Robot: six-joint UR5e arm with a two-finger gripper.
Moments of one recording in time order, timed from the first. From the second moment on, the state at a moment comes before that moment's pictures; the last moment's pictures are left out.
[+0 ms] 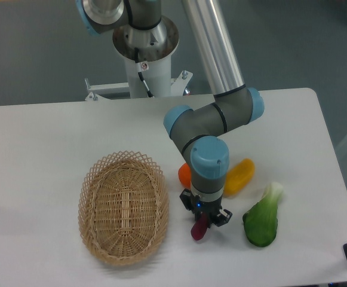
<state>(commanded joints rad) 2.43 -2.16 -1.62 -0.76 1.54 1.02</state>
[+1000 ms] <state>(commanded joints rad) 2.66 -1.97 -1.43 -1.06 1.43 1.29</state>
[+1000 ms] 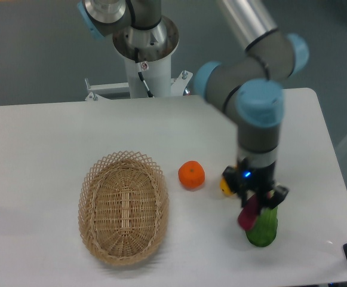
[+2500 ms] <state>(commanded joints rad) 2.86 -1.89 -1.43 -1.25 1.41 1.63</state>
